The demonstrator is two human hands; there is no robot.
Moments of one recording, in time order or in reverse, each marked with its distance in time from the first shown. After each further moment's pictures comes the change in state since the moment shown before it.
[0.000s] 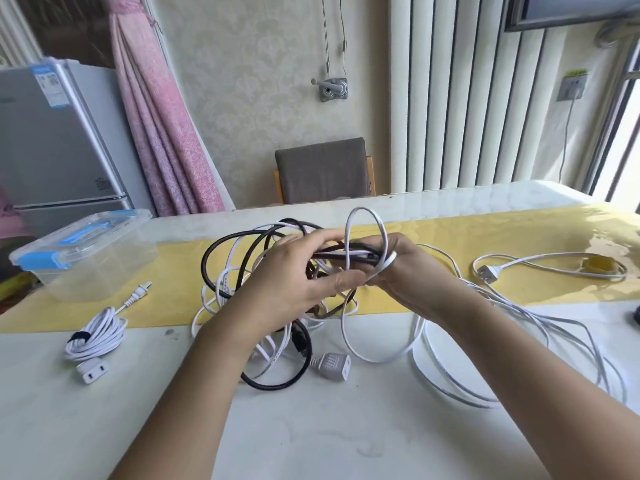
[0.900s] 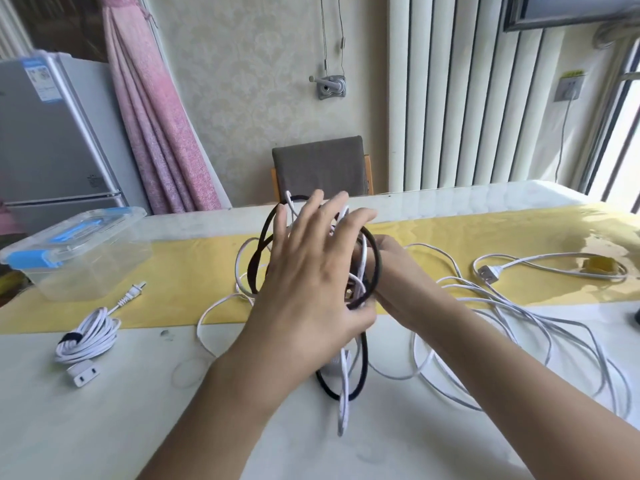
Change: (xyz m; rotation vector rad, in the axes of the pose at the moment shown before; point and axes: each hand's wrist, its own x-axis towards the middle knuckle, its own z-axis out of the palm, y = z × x) left_hand -0.016 0.036 0.017 0.480 0.306 0.251; right_hand 0.006 -0.008 0.026 0.010 0.222 0.081
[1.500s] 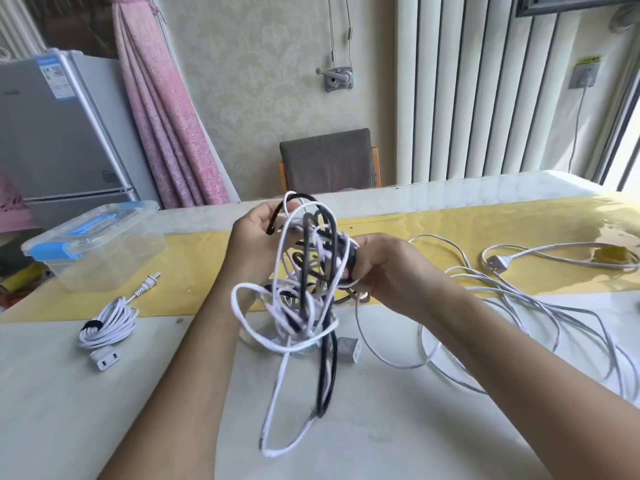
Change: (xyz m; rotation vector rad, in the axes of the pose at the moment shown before) left_hand 0.016 -0.088 0.015 -1.021 0.081 -0.671; right_hand -0.002 -0.004 0.006 0.161 -0.171 0.140
